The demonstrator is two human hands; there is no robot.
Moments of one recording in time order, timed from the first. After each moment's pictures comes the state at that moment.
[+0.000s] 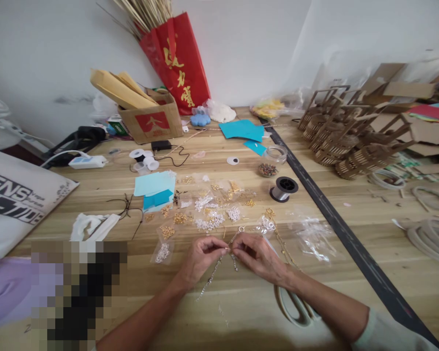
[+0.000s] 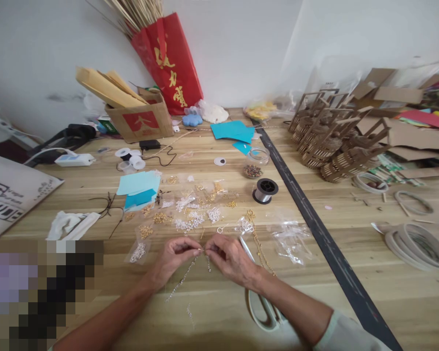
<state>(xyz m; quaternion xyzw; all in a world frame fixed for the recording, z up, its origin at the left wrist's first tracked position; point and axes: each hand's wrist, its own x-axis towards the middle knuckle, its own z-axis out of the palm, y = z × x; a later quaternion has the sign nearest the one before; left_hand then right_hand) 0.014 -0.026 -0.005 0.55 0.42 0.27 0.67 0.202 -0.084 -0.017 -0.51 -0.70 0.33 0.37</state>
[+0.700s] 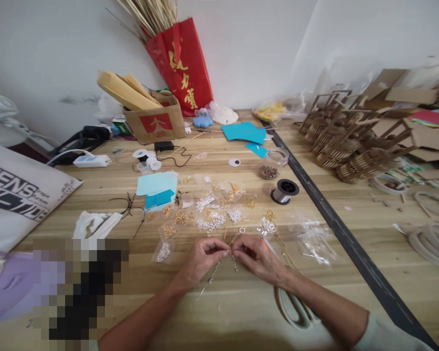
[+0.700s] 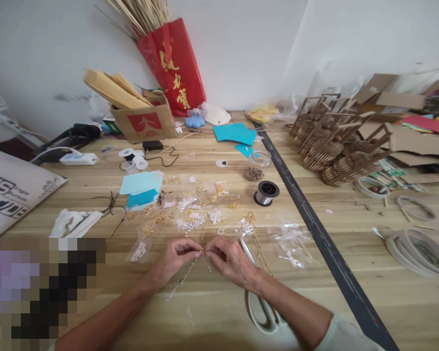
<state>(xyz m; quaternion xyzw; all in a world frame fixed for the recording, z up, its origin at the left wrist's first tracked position) 0.014 -0.026 -0.007 0.58 0.40 0.25 0.66 0.200 -0.084 -0.012 -0.50 -0.70 0.35 0.37</state>
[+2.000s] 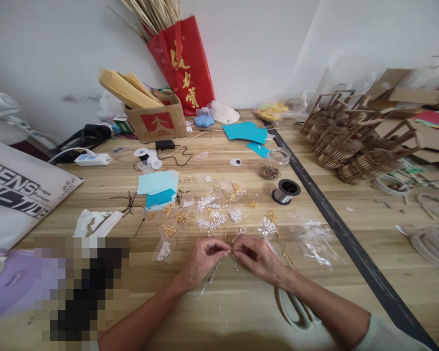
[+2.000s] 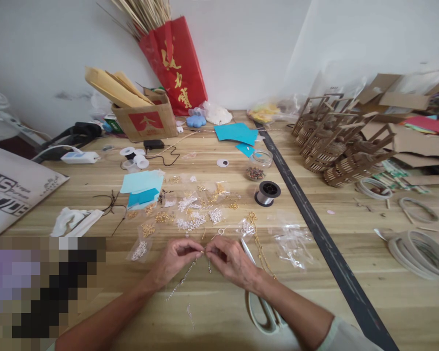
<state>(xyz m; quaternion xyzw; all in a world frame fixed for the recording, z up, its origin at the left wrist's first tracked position) 0.013 -0.028 -0.006 0.61 0.40 0.26 0.63 0.200 -0.084 -0.011 -0.50 -0.72 0.33 0.36</state>
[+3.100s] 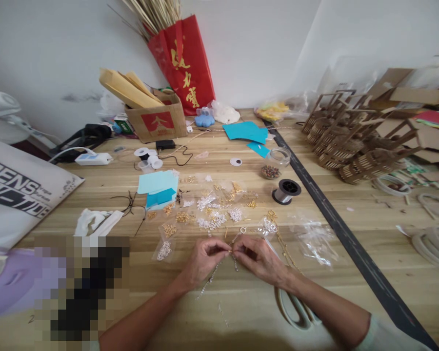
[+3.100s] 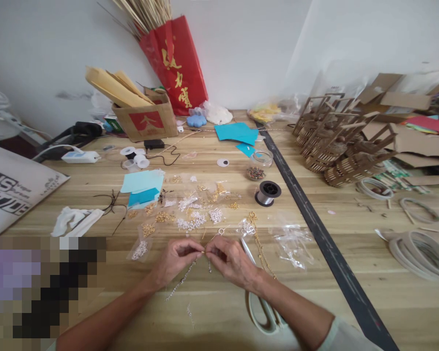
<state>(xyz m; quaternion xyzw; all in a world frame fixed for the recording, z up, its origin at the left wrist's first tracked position) 0.014 -0.029 -0.008 0.63 0.39 0.27 0.62 0.200 -0.084 -0.011 -0.50 -0.71 0.34 0.36</state>
